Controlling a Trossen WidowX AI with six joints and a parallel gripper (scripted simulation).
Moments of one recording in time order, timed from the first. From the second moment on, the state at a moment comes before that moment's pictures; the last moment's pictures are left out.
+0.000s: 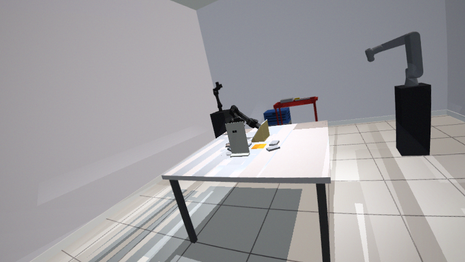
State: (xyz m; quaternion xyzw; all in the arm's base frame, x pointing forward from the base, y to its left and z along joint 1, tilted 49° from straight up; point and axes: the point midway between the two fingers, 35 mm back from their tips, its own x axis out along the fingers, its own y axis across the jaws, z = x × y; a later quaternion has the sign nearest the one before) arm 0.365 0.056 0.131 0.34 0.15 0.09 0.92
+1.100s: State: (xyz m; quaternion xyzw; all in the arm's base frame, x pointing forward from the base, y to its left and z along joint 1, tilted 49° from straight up) arm 0.395 0.059 0.128 0.34 0.15 0.09 0.92
